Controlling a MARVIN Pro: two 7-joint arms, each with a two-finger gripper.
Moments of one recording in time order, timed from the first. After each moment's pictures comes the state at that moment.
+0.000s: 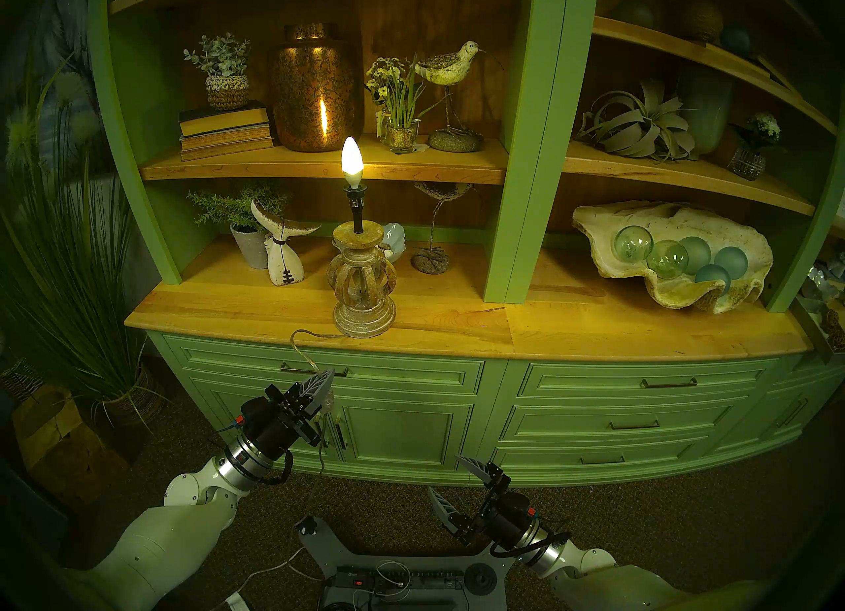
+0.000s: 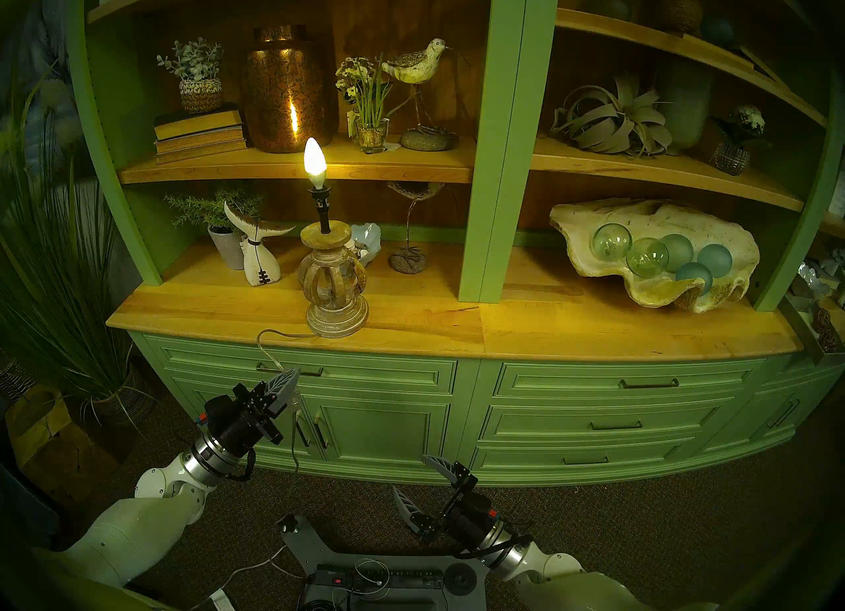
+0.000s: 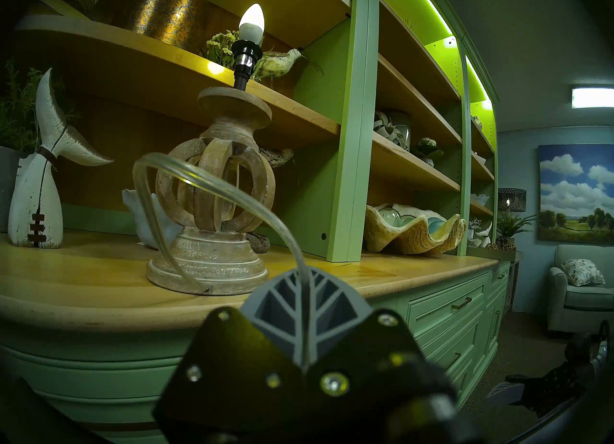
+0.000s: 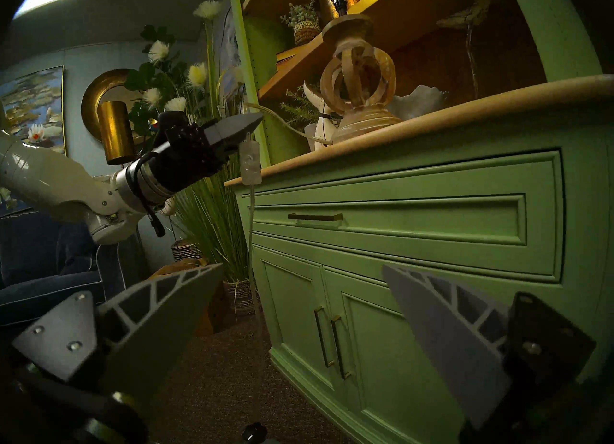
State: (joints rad) left arm 1.78 -1.00 -1.32 -1.24 -0.96 -0.74 -0.93; right arm -1.79 -1.13 0.98 -1.00 0.80 -0.95 0.83
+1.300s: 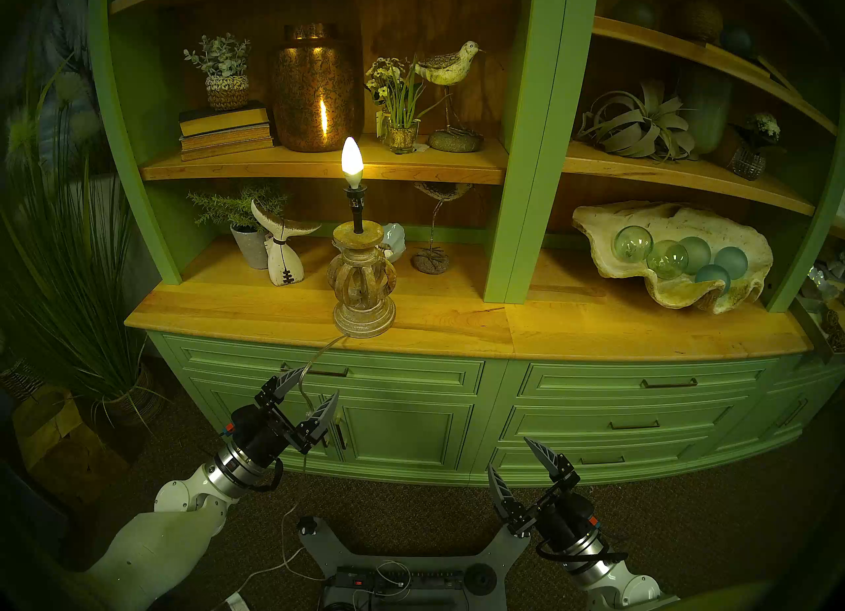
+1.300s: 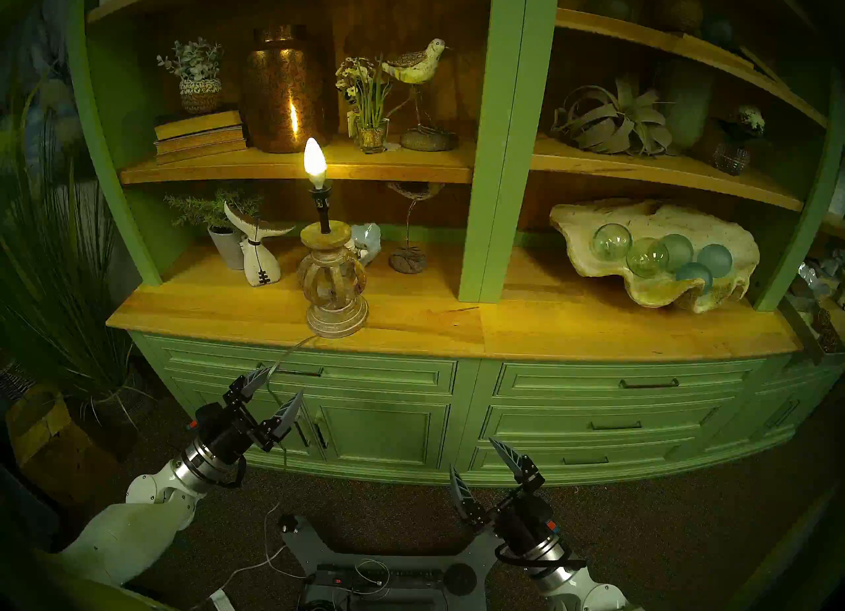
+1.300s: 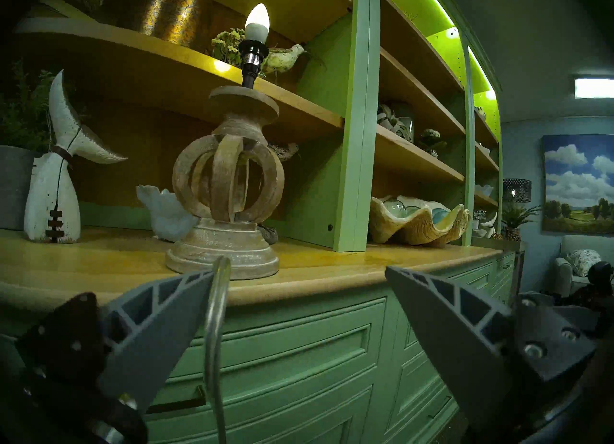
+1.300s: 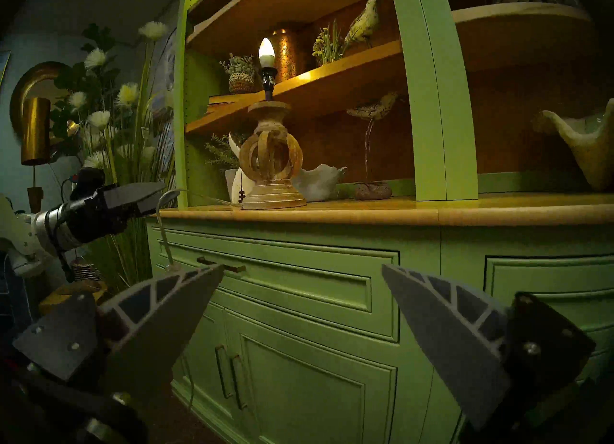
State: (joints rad) left arm 1.85 -0.96 -1.35 -1.23 -0.96 -0.77 -0.92; right arm -2.19 -1.23 1.46 -1.41 0.49 -0.95 0.62
